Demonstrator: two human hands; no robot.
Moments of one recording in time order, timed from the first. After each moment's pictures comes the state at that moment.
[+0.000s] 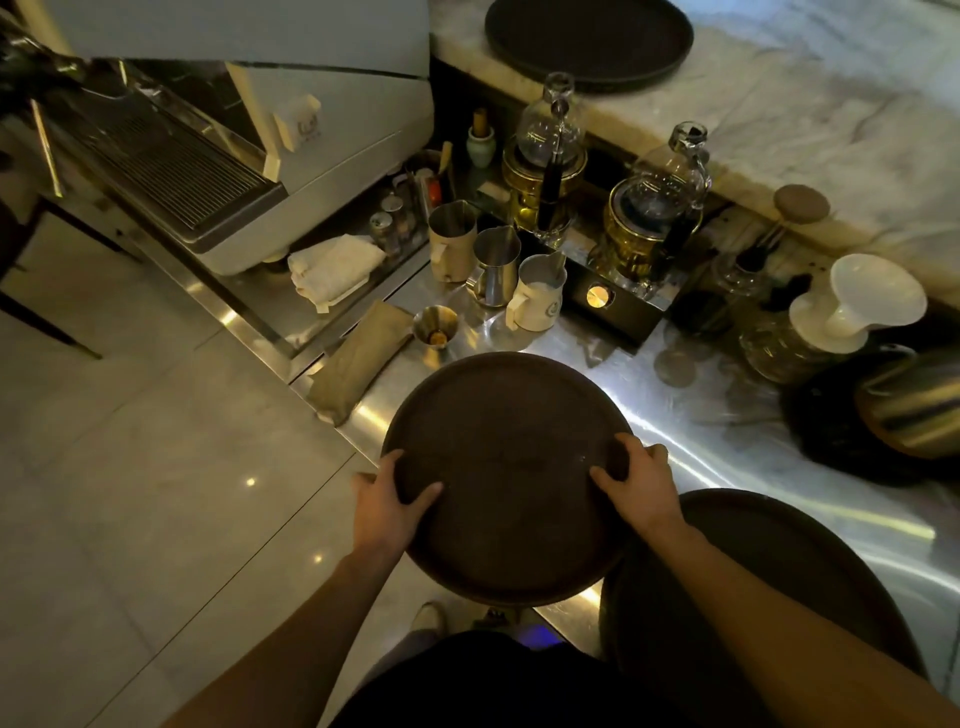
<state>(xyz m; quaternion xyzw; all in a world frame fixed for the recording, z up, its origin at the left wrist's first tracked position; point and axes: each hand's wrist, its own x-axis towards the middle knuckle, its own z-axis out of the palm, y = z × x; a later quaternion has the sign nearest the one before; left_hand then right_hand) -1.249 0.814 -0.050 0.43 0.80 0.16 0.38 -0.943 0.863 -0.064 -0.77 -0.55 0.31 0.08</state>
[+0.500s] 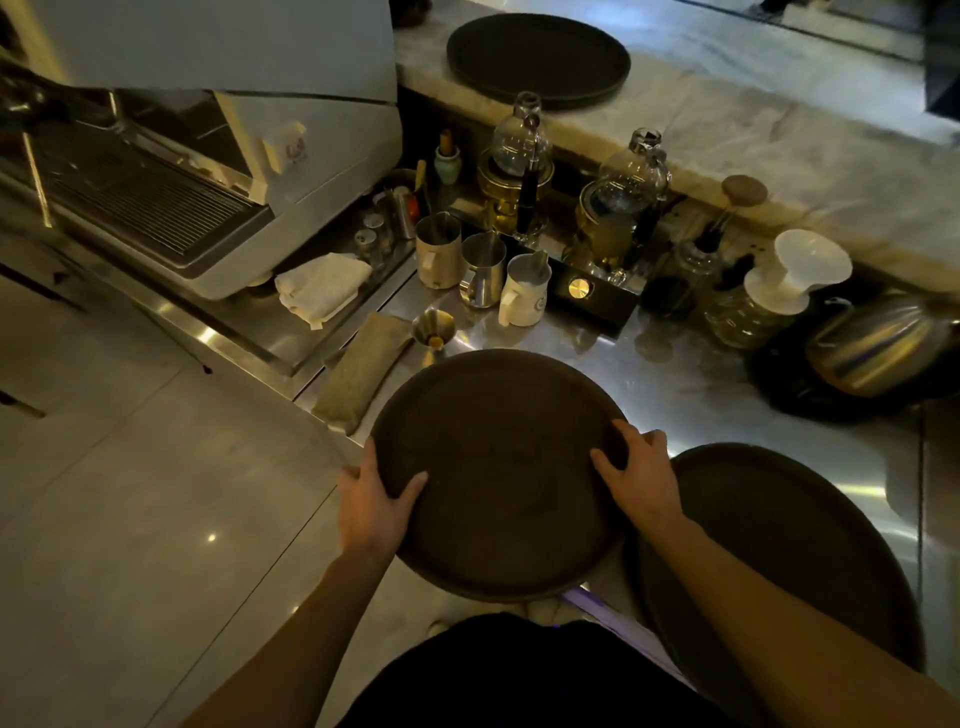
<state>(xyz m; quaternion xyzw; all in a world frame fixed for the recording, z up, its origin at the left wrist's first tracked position) -1.303 0.804 -0.031 0.48 0.78 0.20 0.34 -0.992 0.811 -0.030 -0.80 -0.53 0.24 0.15</state>
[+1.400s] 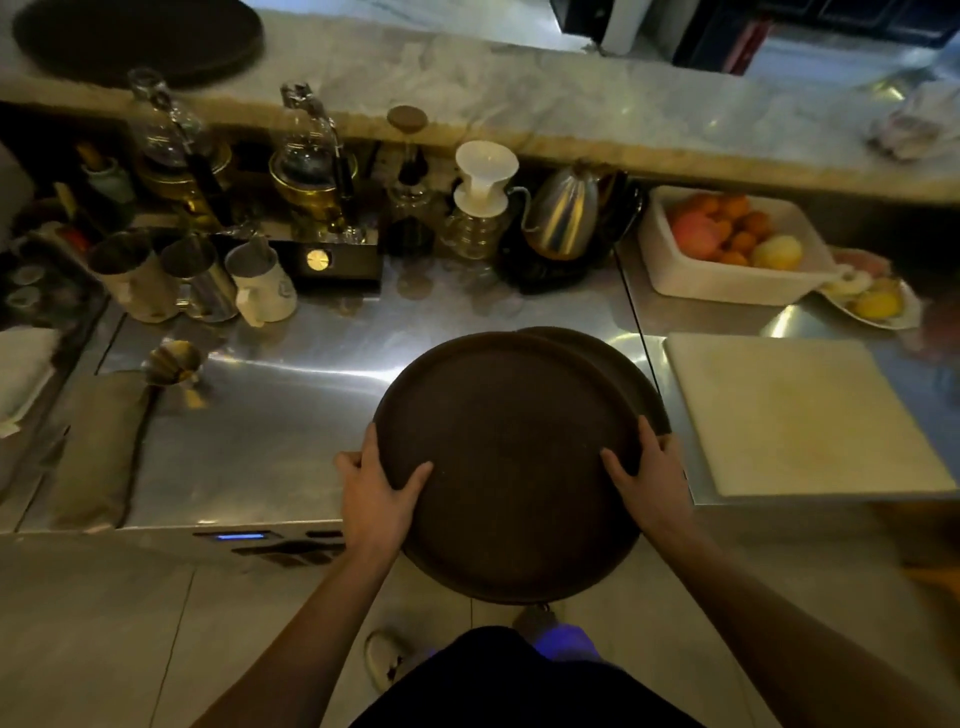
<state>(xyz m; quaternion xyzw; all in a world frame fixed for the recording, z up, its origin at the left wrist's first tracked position) -1.141 0.753 -0.031 0.69 0.56 0.18 0.42 -0.887 0.575 -0.009 -0.93 -0.25 0.16 0.21</state>
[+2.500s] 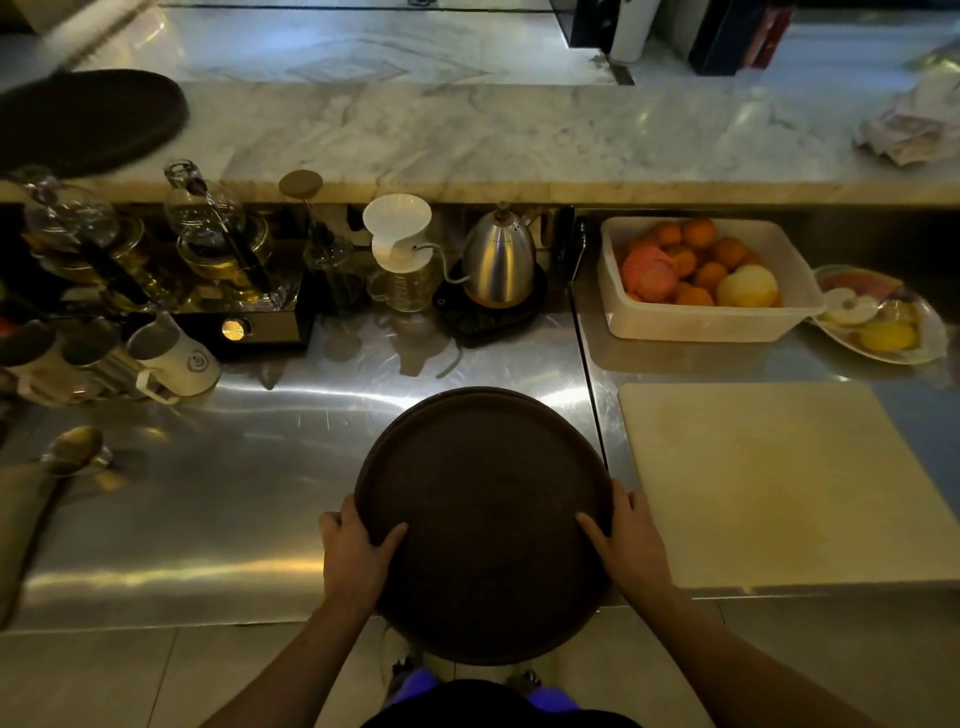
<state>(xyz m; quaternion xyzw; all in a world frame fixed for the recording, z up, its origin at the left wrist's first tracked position) -0.998 0.727 -0.057 0.69 0.61 0.09 0.38 -0.735 0.544 -0.072 -0.90 -0.30 0.23 0.20</state>
